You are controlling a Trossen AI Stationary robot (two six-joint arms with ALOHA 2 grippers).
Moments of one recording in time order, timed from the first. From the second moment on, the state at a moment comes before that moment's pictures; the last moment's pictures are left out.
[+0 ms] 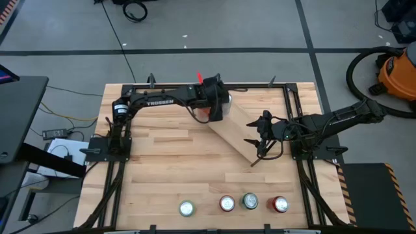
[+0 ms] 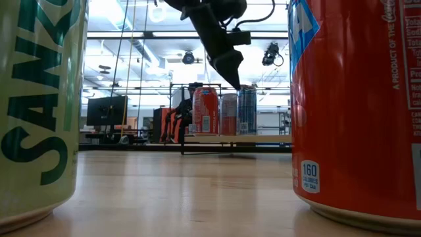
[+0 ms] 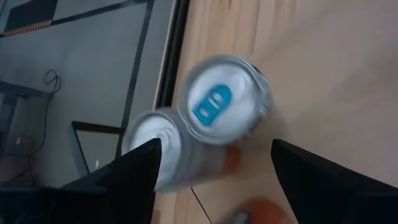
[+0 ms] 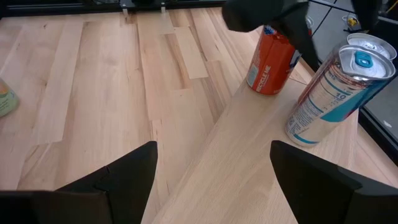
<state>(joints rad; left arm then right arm) 0.24 2.00 1.84 -0.70 -0.38 0.34 0.22 0.90 0.67 -0.35 0.42 0.20</state>
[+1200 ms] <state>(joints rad) -0.39 1.95 1.84 -0.80 -0.23 -0.43 0.28 0.90 0.67 -0.32 0.42 0.20</state>
